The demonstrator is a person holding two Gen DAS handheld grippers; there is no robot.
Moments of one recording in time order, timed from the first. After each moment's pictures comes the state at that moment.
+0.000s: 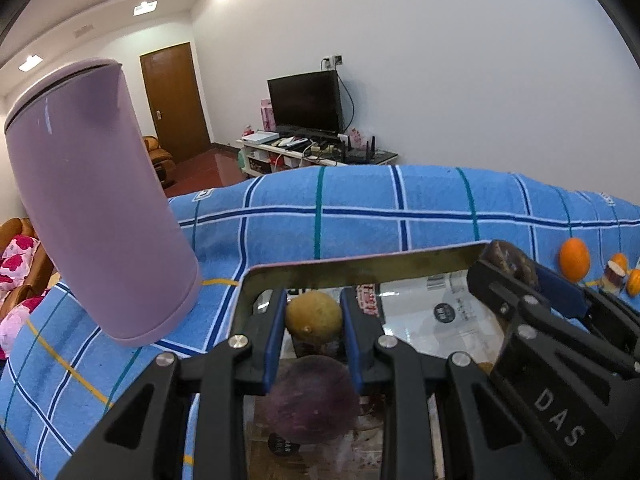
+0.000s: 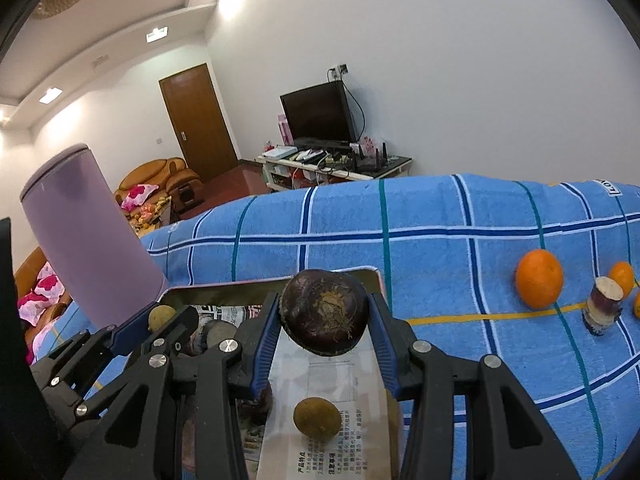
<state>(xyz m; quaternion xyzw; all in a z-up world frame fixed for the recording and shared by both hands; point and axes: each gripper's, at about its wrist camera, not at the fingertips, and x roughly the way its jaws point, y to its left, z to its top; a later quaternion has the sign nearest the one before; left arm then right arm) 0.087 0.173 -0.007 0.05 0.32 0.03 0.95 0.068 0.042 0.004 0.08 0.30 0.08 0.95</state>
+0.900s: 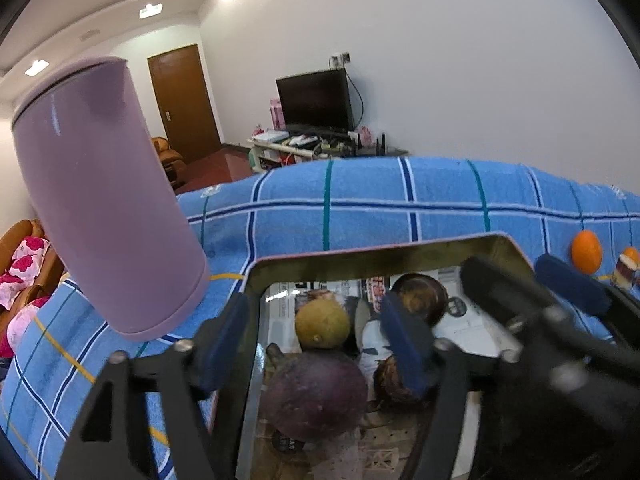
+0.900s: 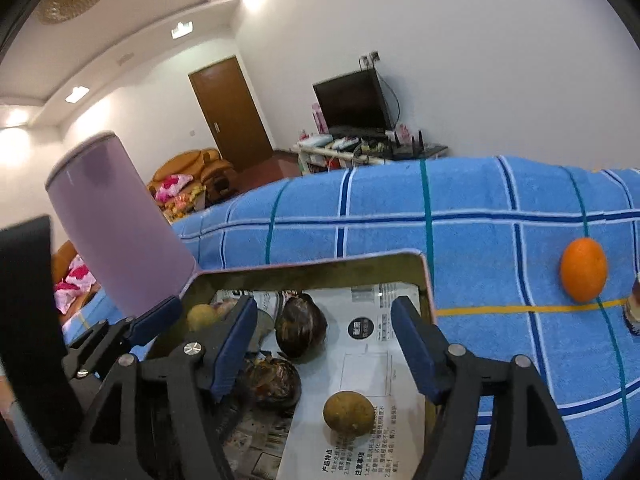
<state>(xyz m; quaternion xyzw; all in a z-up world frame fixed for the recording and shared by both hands) 0.078 0.171 -0.008 0.05 0.31 0.05 0.95 0.064 0.043 0.001 0.11 0.29 0.14 0.94</state>
